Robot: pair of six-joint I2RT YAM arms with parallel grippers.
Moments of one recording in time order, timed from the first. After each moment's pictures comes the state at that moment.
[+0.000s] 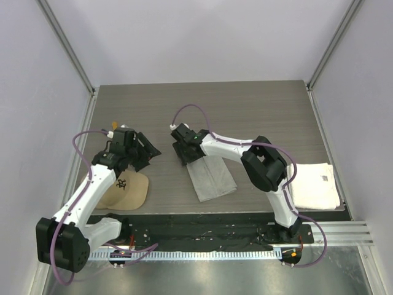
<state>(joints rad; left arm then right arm) -0.25 1.07 0.80 -0.57 0.07 -0.91 0.88 2.13 1.59 -0.54 0.12 0.34</state>
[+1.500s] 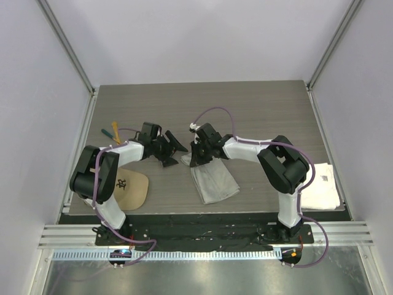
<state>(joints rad) -0.32 1.71 0.86 -0.08 0.41 -1.05 0.74 1.94 1.21 -0.19 -0.23 0.43</state>
